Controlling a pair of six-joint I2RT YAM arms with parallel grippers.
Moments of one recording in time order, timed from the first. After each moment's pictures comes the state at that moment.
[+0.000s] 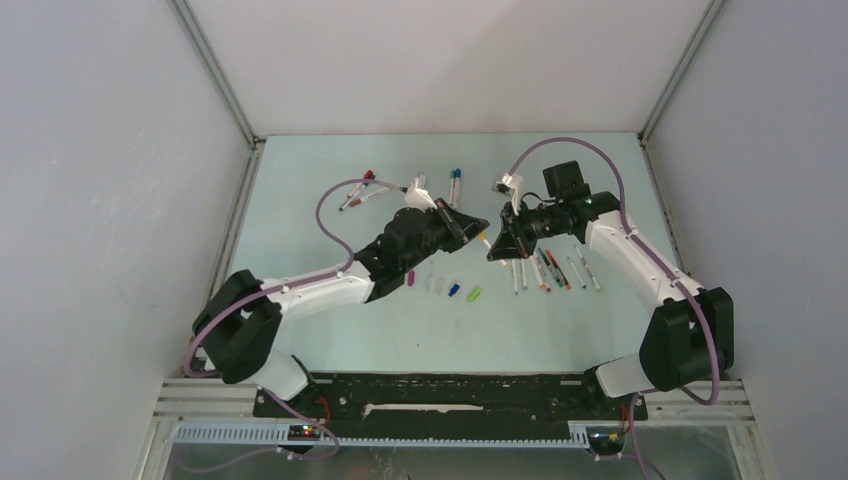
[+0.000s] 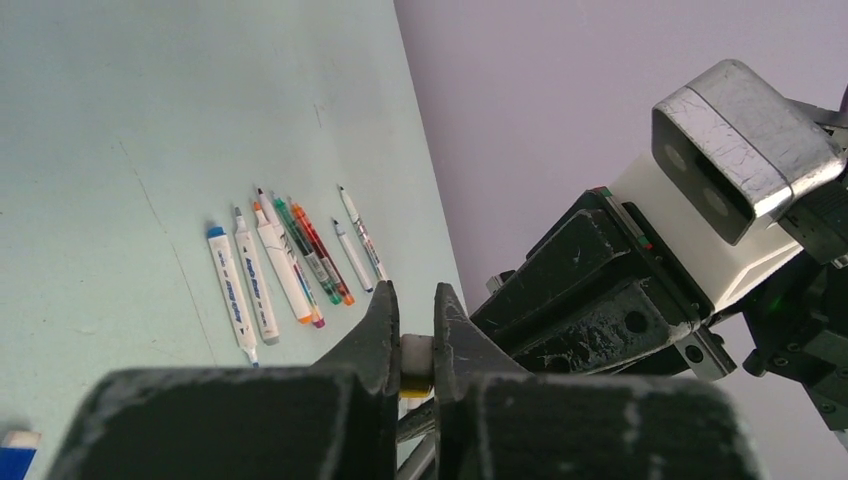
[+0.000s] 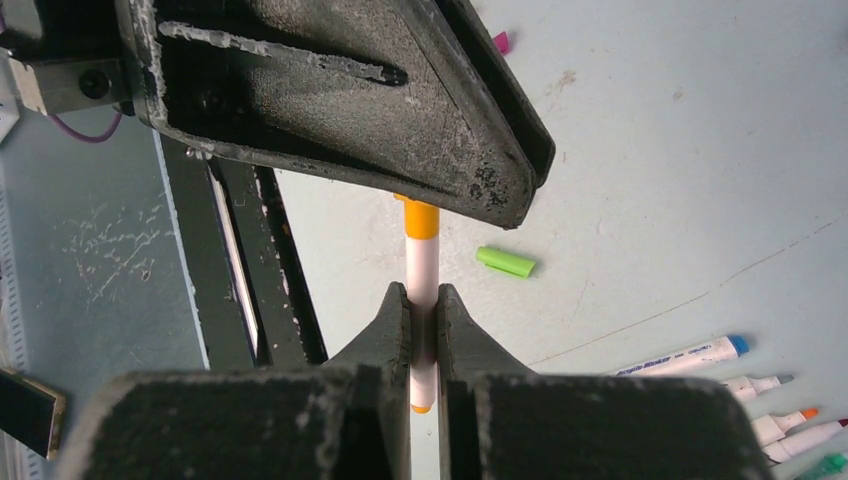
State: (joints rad) left arm -0.85 1.51 0.90 0.46 -0.05 -1.09; right arm 0.31 1.45 1.16 -0.71 -0.92 -0.37
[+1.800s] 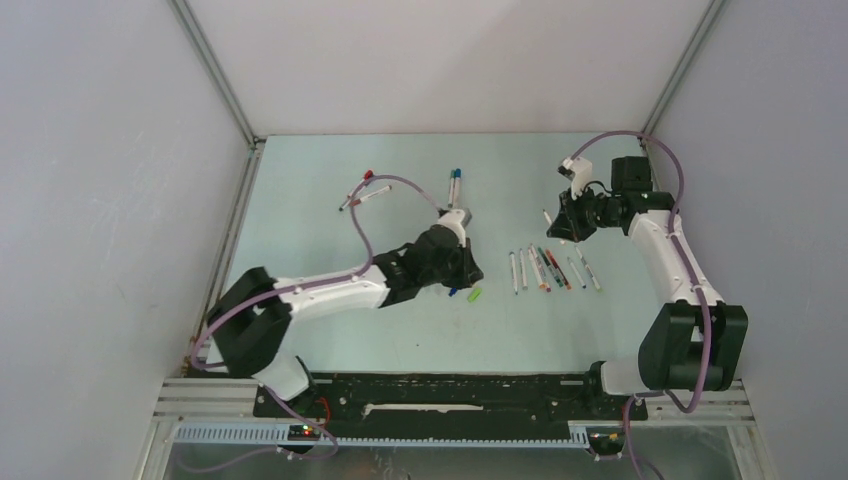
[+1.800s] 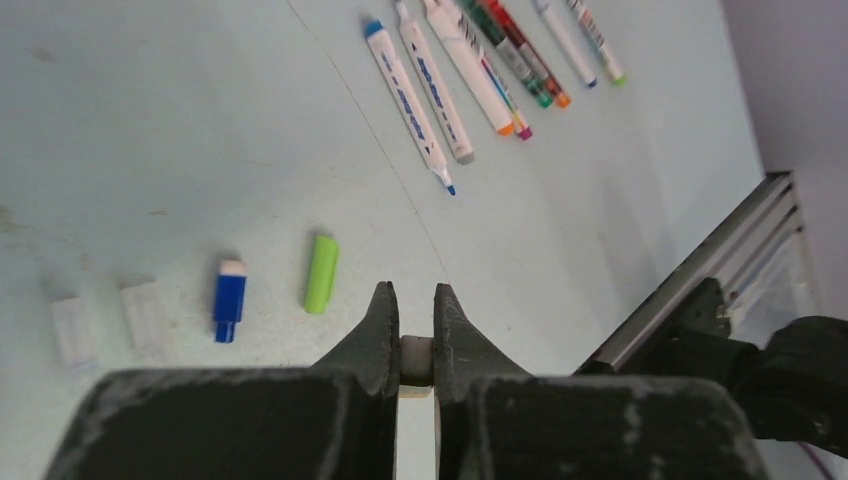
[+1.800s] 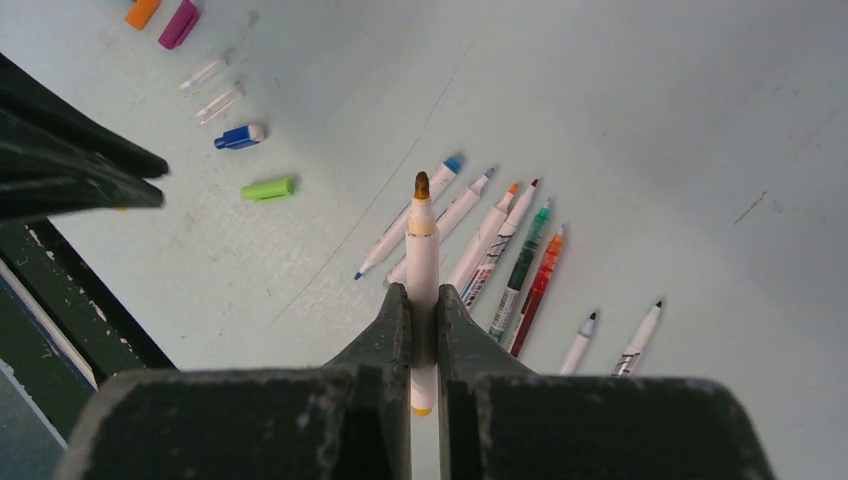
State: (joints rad) left arm -0.94 1.52 0.93 0.04 -0.03 -0.69; right arm -0.04 1.41 1.16 -0.75 -0.71 -0.47
